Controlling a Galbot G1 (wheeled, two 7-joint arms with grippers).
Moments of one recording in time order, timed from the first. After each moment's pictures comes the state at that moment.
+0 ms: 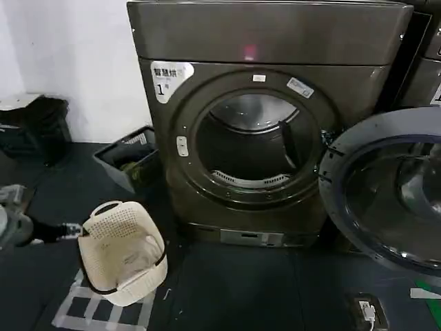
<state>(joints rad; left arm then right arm) 1.35 0.04 -0.63 -1.87 -2.20 0.74 -0.62 -1.75 1.43 1.91 1.67 0.17 0.03 0.37</state>
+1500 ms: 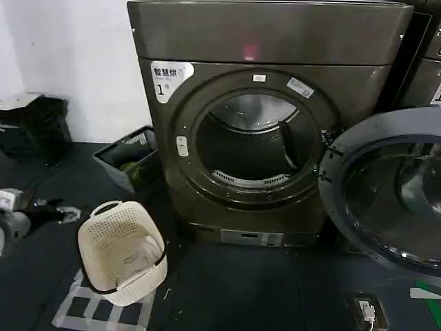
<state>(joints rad) 1.35 -0.07 -0.57 -1.73 -1.26 0.26 -0.02 -1.76 1.47 1.89 1.71 0.16 0.05 0.36</state>
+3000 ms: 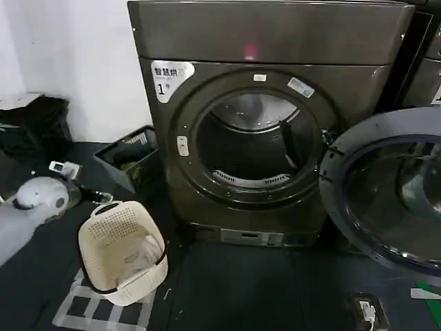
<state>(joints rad) 0.10 -0.44 0.53 -1.44 -1.16 0.74 -0.13 -1.75 1.48 1.89 1.72 0.14 0.03 0.35</state>
